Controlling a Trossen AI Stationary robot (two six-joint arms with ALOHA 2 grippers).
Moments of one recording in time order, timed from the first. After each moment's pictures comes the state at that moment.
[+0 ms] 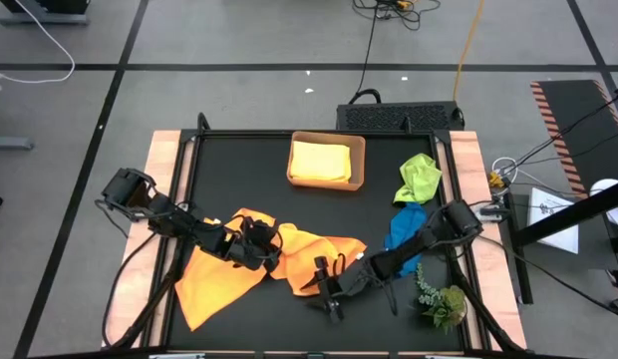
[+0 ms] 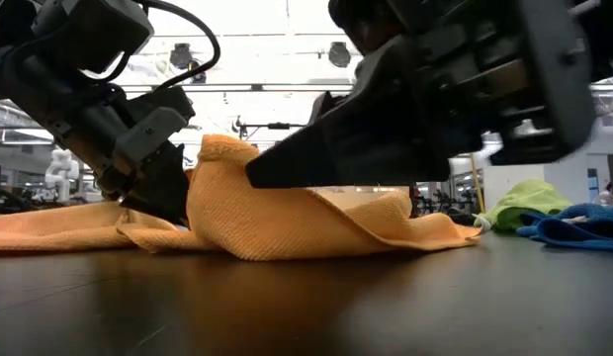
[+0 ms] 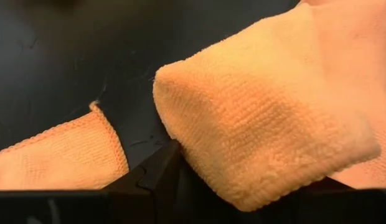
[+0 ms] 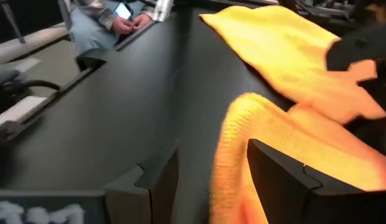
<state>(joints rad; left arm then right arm) -0.39 1.63 0.56 0.17 -0.59 -0.84 0.46 2.08 0.94 0.76 0.18 0.01</state>
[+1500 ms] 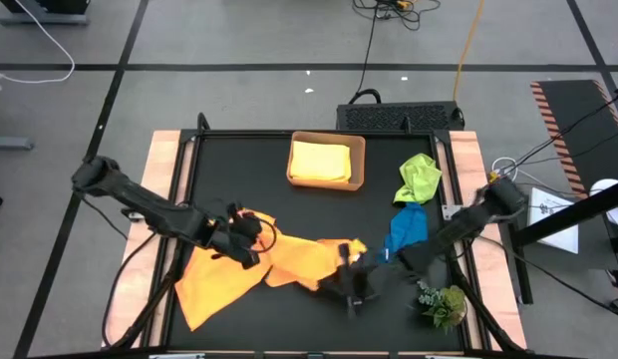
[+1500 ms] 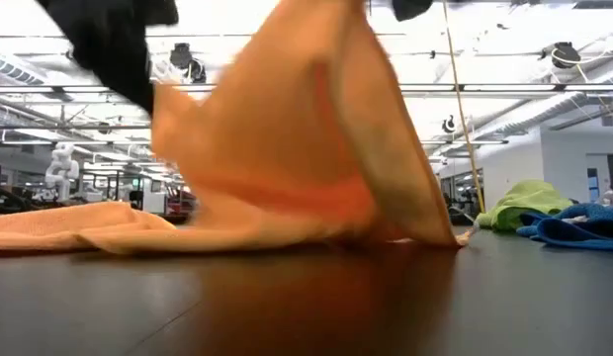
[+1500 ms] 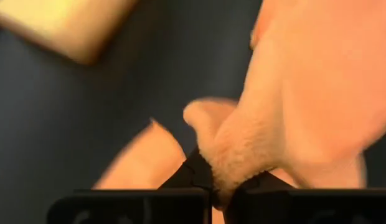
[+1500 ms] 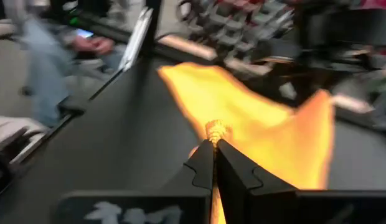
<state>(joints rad) -0.40 1.27 0.85 -0.63 -0.49 -0.61 0.56 1.66 0.88 0.47 0.47 -0.13</state>
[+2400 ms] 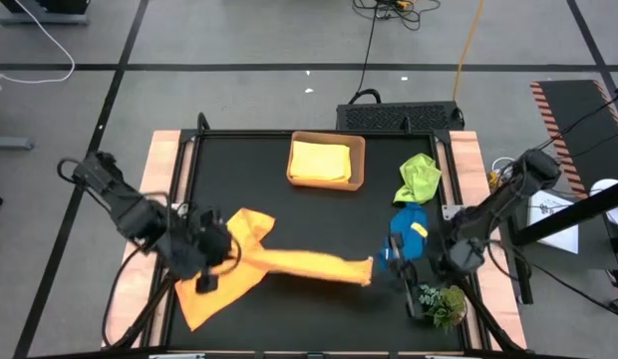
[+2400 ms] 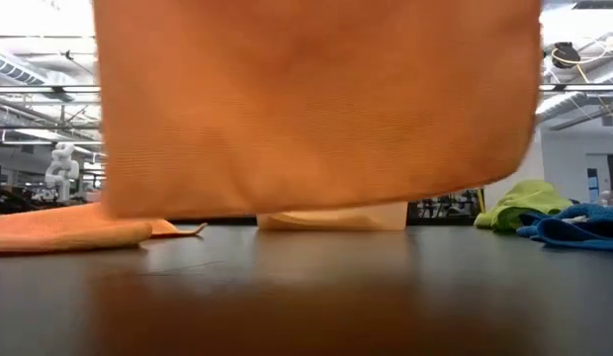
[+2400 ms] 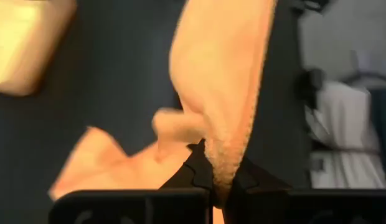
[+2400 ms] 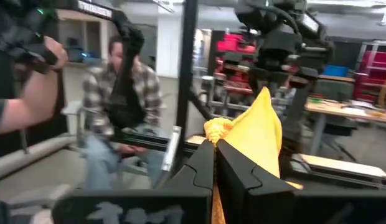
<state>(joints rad) -0.67 1.28 1.44 -1.15 -0.35 -0.69 0.77 1.19 0.68 0.60 0.54 -0.11</state>
